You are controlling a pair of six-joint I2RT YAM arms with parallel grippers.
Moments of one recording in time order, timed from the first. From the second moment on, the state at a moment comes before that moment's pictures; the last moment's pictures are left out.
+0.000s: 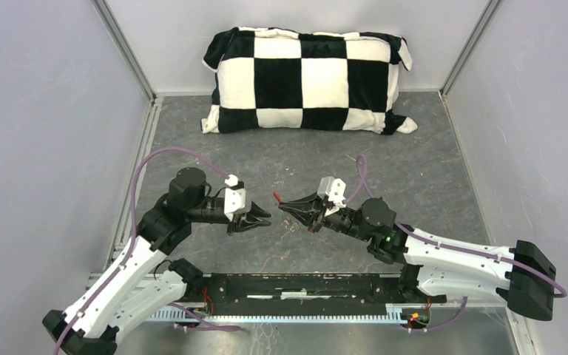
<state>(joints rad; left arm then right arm) -0.59 0.70 0.77 -0.45 0.89 0.41 1.12 0.98 0.54 0.62 -0.11 0.00</state>
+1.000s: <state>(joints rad) -0.59 0.81 0.82 -0.43 1.00 0.41 1.13 1.00 0.53 0.67 -0.25 0.06</state>
